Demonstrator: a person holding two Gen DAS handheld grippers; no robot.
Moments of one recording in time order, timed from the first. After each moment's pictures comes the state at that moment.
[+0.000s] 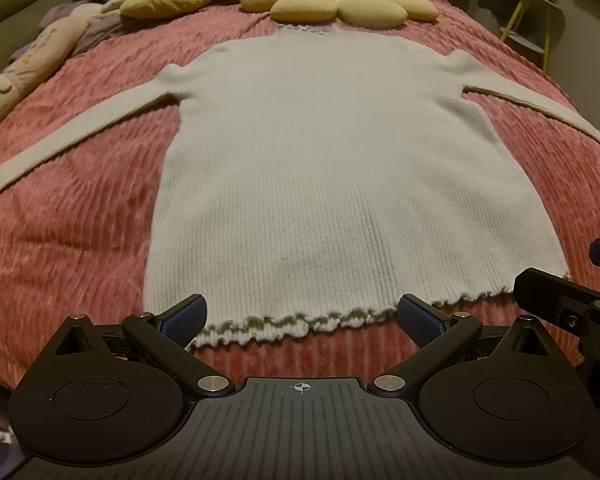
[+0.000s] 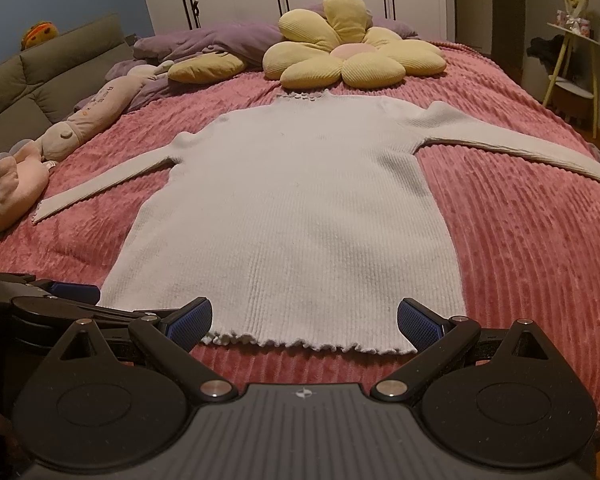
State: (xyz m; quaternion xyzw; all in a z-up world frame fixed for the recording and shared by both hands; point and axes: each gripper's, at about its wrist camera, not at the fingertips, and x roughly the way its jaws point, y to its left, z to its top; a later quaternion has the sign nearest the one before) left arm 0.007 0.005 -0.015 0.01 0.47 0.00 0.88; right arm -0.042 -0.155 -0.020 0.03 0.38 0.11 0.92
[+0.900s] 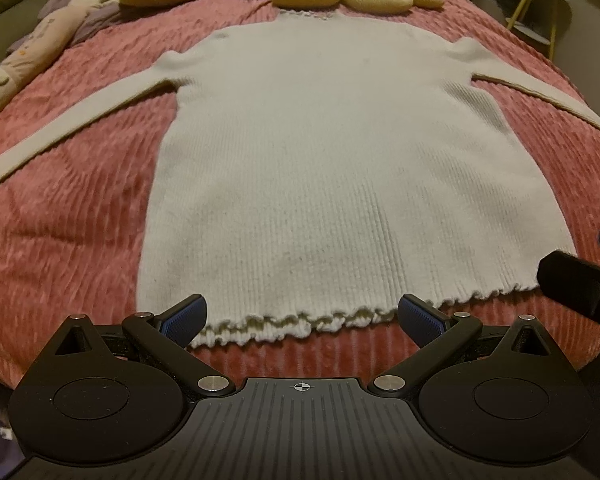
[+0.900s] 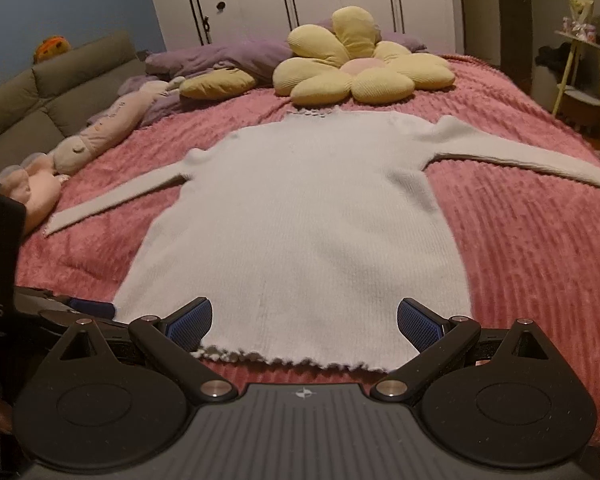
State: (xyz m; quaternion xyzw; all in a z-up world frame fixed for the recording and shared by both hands) left arm 0.018 0.003 -0.026 0.01 0.49 0.00 0.87; right arm -0.038 -0.162 -0.021 0.06 0.36 0.14 0.92
